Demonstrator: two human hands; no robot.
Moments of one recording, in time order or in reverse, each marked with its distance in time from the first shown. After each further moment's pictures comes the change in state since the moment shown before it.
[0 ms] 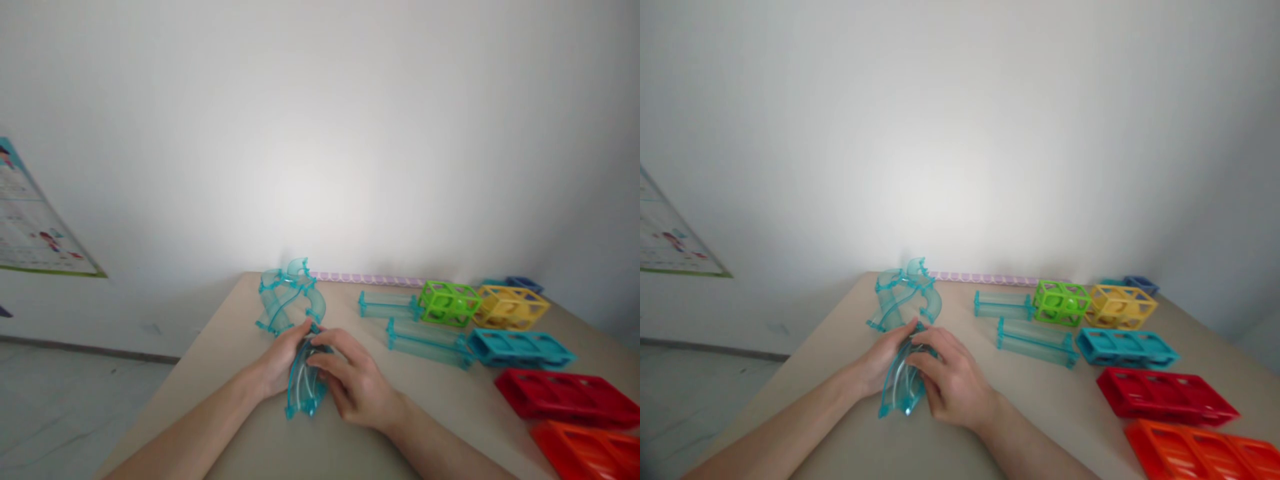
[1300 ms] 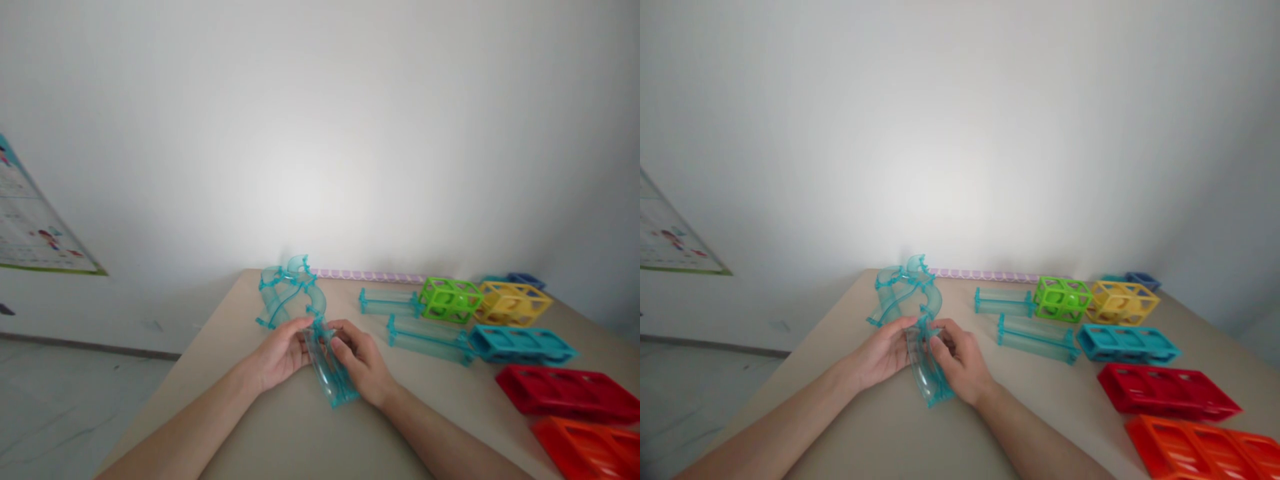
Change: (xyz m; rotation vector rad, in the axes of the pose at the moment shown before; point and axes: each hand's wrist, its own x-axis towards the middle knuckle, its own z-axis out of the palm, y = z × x) left_hand -0.003 0.009 -0.004 0.076 0.167 0.069; right_hand -0.008 0.018 0.011 0.518 0.075 0.641
